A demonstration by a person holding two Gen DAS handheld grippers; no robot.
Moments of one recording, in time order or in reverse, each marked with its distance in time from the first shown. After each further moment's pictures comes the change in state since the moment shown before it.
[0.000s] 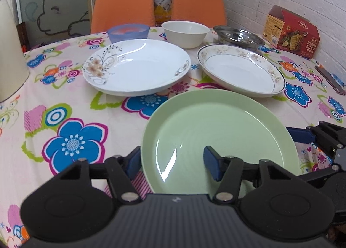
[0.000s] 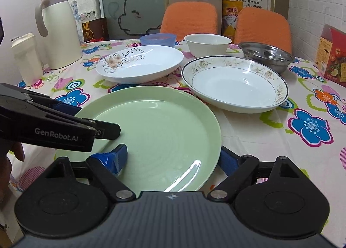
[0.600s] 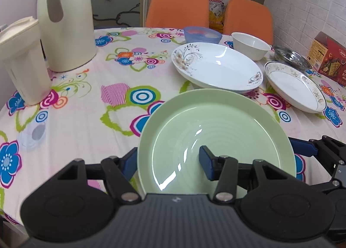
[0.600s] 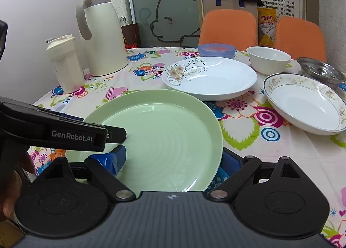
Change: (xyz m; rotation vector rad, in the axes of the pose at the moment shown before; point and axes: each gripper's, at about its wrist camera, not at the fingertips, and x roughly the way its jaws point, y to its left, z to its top) left arm -0.041 0.085 -0.020 -0.179 -0.003 0.155; right arm 0.020 0.082 0.021 -0.019 -0.029 0.167
